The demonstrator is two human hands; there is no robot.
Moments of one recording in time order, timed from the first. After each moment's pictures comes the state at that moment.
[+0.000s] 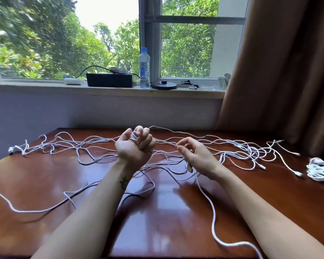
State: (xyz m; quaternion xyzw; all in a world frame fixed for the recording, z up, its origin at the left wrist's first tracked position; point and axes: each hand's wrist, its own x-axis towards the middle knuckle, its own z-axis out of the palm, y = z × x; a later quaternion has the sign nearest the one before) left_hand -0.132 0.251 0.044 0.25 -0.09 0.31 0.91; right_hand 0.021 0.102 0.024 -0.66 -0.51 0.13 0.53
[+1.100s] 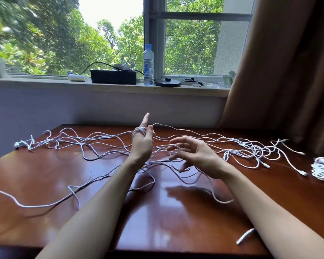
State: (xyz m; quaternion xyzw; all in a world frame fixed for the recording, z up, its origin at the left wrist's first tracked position) left_hand -0.105 0.276 0.021 0.66 0.15 0.50 0.54; right_hand 0.004 0.094 0.033 -0.54 -0.54 0.29 0.57
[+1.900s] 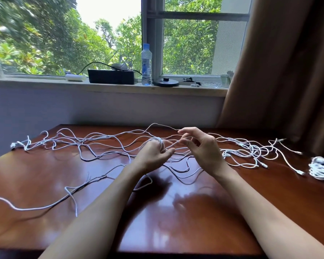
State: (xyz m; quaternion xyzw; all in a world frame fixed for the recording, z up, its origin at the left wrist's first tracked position) left_hand -0.109 0.254 0.010 0.90 0.15 0.32 0.25; right_hand 0.016 0.097 0.035 -0.61 -0.58 -0.13 0.52
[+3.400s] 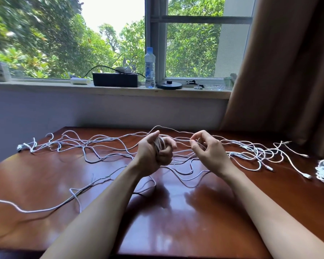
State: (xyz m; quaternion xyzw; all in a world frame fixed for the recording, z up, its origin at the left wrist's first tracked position) left_hand -0.120 0.240 0.036 0.52 -0.02 0.15 0.84; right_hand 0.033 0.095 0.030 -0.70 -0.52 -0.13 0.47
